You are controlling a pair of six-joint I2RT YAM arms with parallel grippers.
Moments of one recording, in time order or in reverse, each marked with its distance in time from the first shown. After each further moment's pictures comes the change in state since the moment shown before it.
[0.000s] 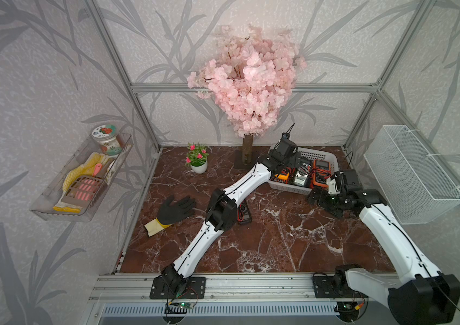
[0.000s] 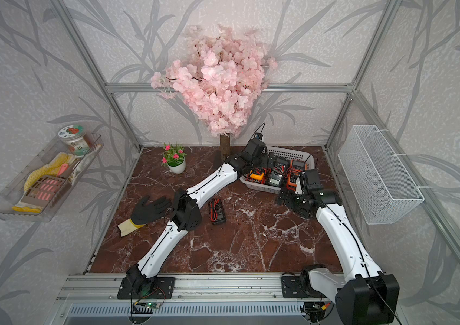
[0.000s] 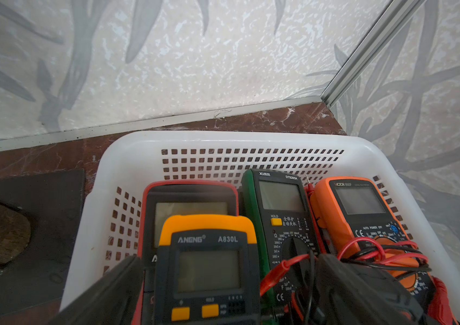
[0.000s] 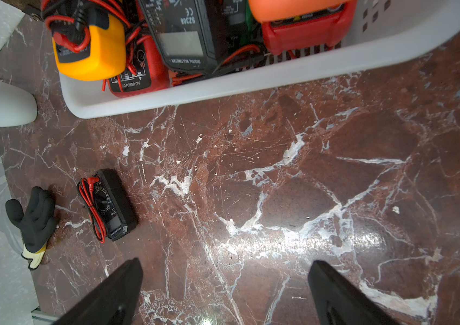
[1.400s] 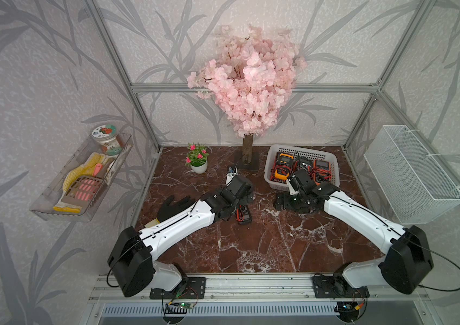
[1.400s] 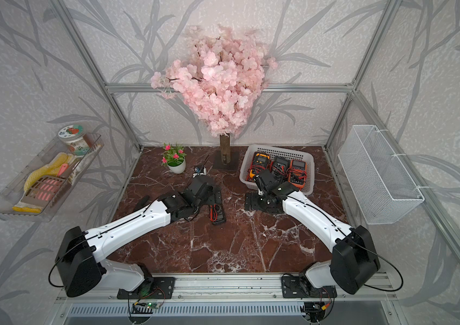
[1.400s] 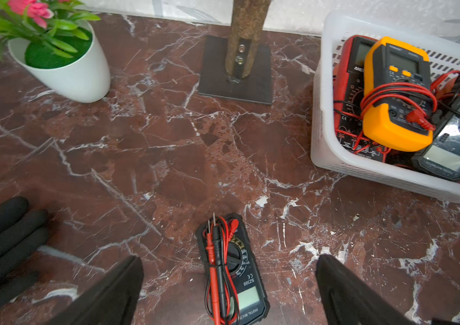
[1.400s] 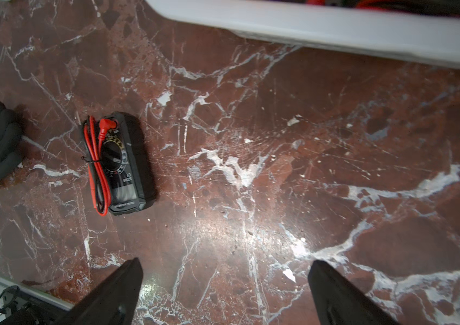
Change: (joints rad) left arm -0.002 -1.207 -1.520 0.031 -0.262 -0.278; right arm 0.476 0.311 0.129 0.151 0.151 0.071
